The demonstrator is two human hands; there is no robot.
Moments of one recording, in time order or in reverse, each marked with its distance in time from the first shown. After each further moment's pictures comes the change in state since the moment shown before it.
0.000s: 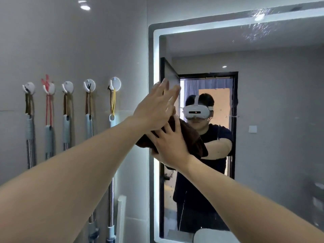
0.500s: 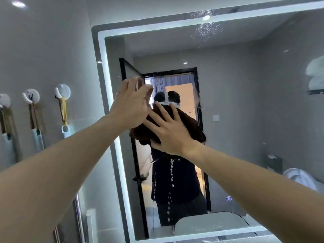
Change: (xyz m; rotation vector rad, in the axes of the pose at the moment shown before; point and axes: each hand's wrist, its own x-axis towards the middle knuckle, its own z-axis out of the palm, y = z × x) left_hand 0.028 0.054 0.005 0.028 0.093 0.049; right_hand -0.053 0.105 -0.046 -0.074 -0.090 0.058
